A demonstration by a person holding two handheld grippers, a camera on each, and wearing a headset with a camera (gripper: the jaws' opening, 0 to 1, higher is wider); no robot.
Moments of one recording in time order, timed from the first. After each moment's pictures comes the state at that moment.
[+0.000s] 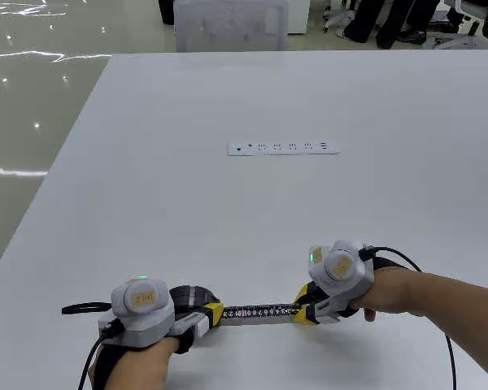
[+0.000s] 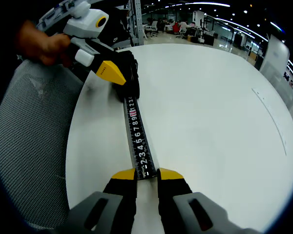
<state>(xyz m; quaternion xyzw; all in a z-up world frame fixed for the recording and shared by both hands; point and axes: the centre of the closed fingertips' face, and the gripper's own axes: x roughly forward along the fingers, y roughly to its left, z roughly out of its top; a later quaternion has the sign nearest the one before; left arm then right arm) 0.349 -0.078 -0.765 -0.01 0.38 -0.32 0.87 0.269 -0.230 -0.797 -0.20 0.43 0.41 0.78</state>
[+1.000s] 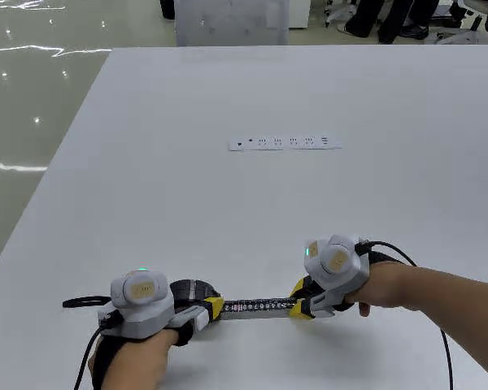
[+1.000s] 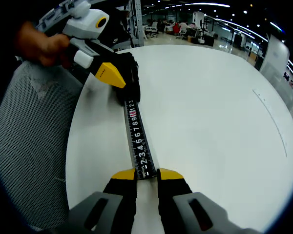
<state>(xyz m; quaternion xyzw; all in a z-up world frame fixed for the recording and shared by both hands) 0.347 -0.078 -0.764 -0.01 0.38 -0.32 0.87 0.273 -0.221 -0.797 -0.19 0.43 0.41 0.78</state>
